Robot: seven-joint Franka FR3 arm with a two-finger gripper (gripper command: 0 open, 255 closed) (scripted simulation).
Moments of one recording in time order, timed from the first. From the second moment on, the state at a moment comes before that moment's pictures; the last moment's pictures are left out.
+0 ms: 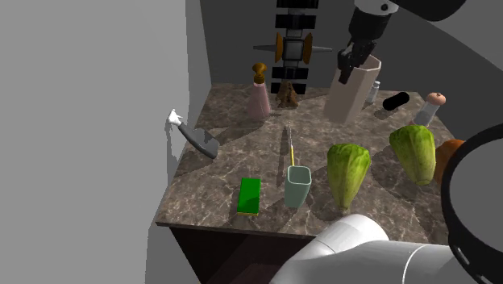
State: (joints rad) arm -0.24 -0.53 -0.65 -1.93 -0.26 1.55 -0.69
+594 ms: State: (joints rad) arm -0.29 -0.57 -0.80 -1.87 -0.34 1.51 -0.89
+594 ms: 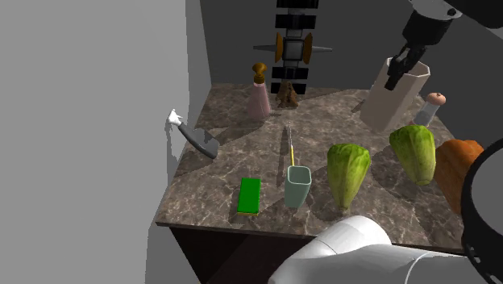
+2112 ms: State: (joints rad) arm -0.27 -0.55 -1.10 -1.87 -0.42 1.62 -1.15
